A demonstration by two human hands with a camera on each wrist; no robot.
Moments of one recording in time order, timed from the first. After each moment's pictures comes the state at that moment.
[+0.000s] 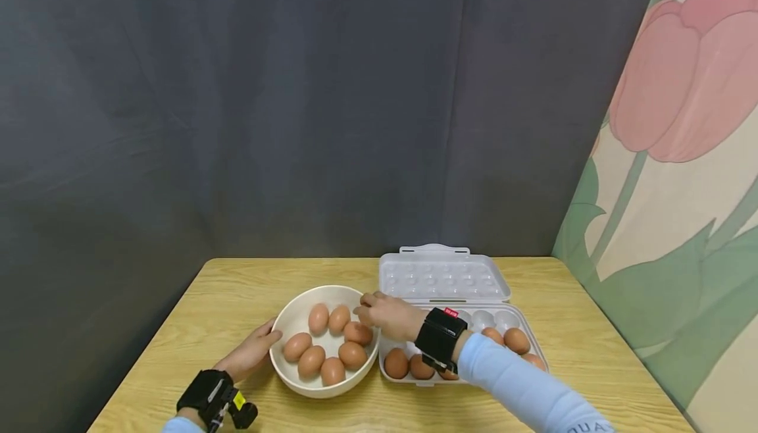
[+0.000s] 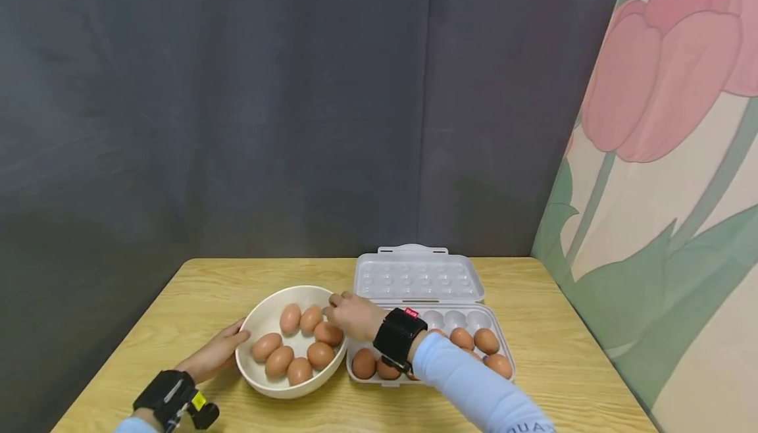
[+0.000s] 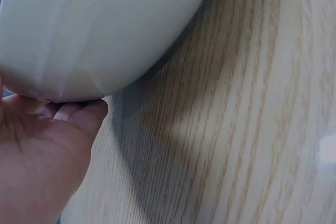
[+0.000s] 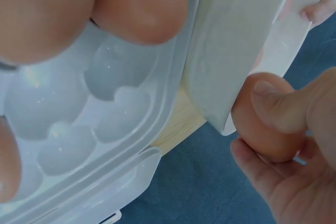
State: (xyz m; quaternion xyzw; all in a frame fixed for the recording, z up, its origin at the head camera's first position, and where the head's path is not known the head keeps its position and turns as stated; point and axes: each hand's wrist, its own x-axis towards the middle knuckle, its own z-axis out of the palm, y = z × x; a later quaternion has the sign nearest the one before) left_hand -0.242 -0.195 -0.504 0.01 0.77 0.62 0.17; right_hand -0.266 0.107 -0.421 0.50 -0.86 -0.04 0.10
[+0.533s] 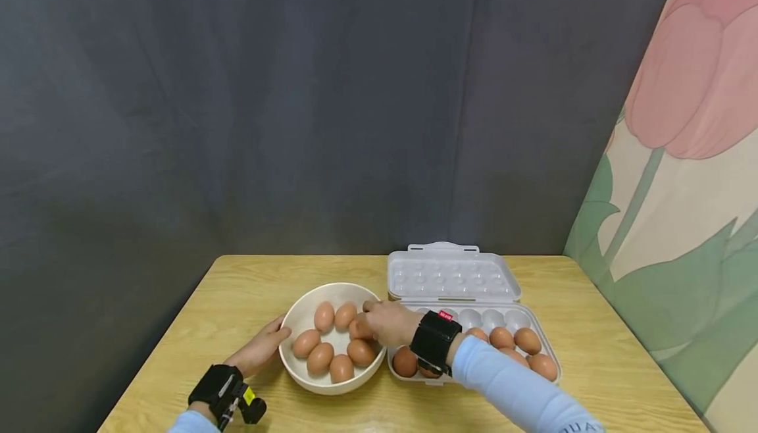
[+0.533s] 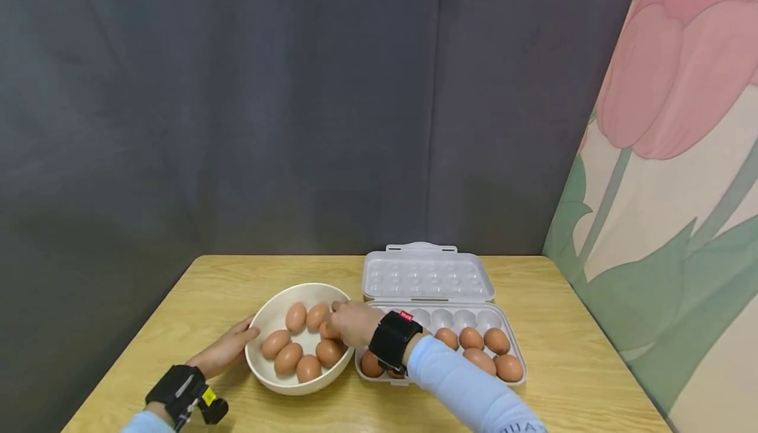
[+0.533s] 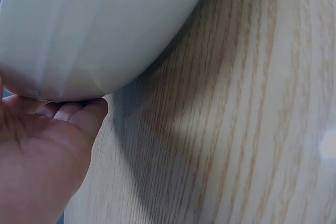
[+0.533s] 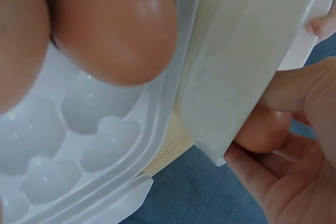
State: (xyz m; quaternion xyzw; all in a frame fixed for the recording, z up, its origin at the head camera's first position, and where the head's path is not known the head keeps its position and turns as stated) left_hand -0.244 -0.187 -0.508 0.03 0.76 0.63 0.16; right_hand -0.259 0.091 -0.430 0.44 -0.90 -0.03 0.02
